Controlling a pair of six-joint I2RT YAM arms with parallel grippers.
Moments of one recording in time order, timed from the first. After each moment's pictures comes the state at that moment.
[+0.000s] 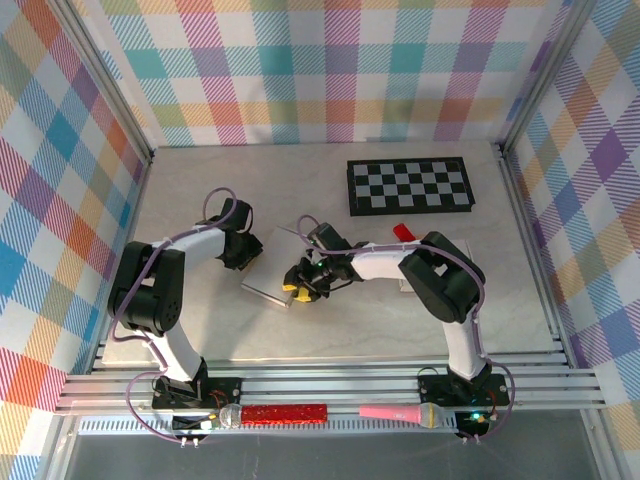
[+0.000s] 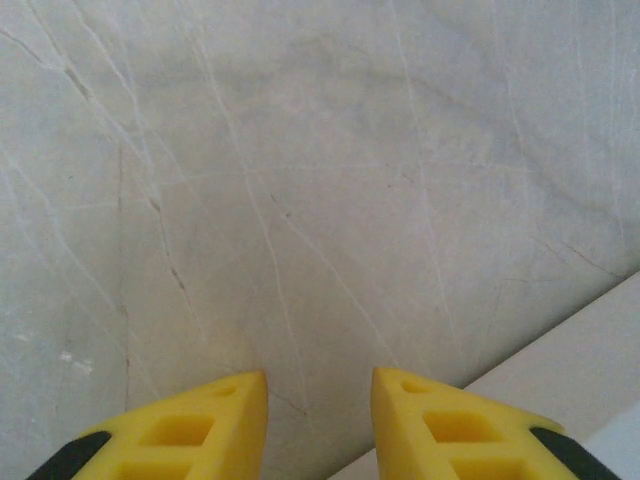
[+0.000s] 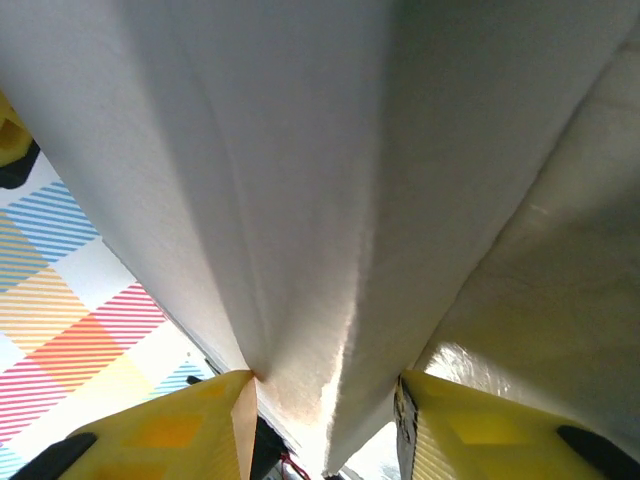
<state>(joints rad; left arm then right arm) -0.24 1.74 0.98 -0.44 0.04 -0.96 0.81 2.01 1.15 -0.05 -0.65 1.26</state>
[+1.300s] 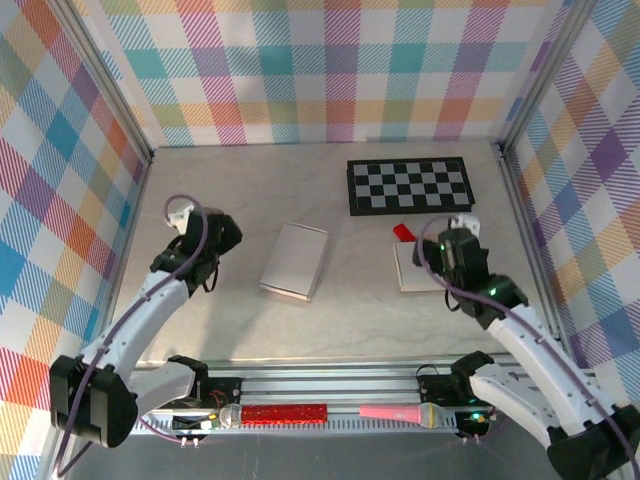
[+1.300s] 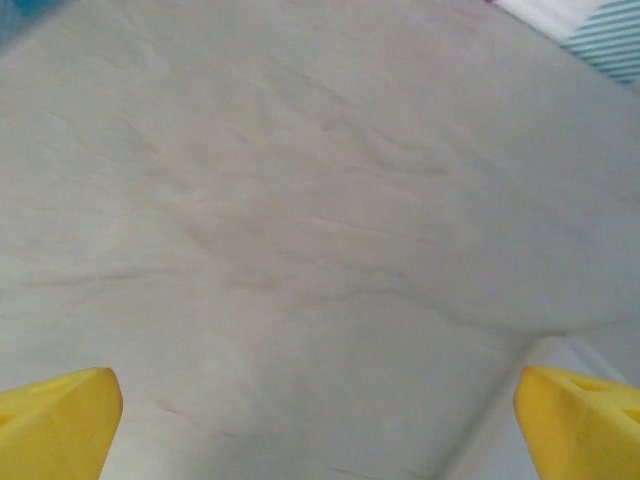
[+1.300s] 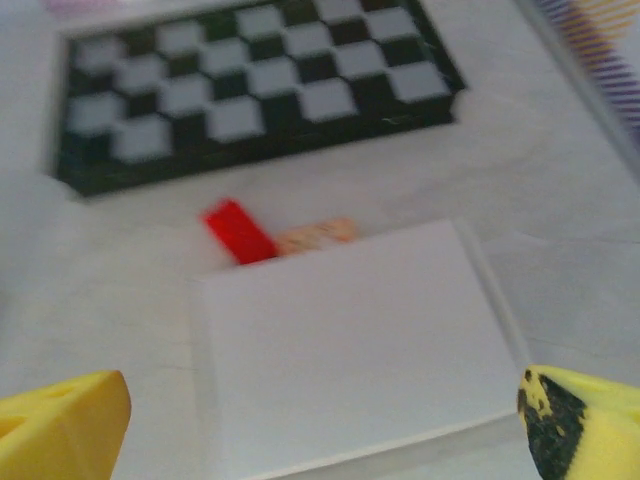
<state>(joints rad) -0.29 1.07 0.79 -0.51 -0.47 -0.70 0.42 0.77 0.63 -0.54 0.47 0.34</state>
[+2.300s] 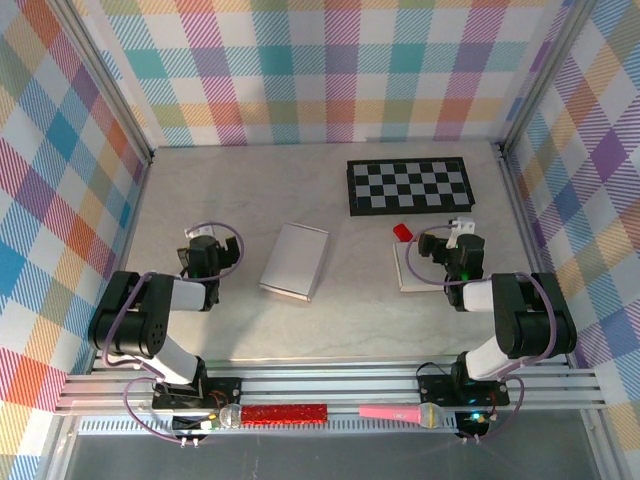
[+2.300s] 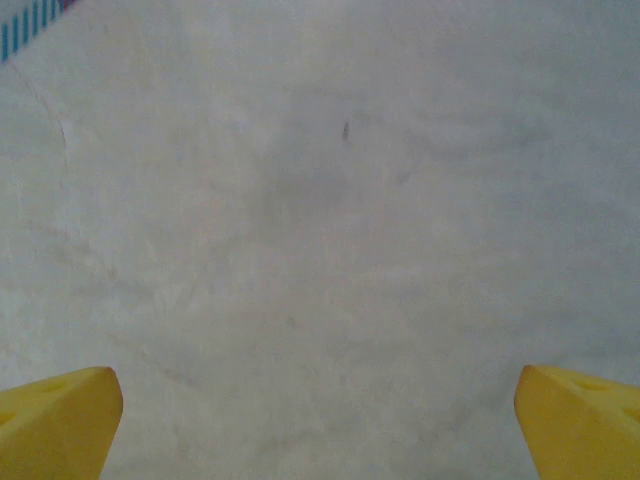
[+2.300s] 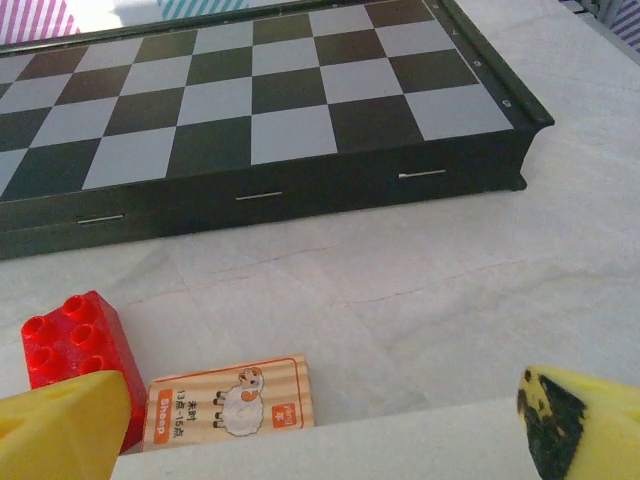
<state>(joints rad) -0.09 1.57 0.39 0.67 -0.31 -0.17 0.01 1.53 0.35 0.77 0.03 0.10</state>
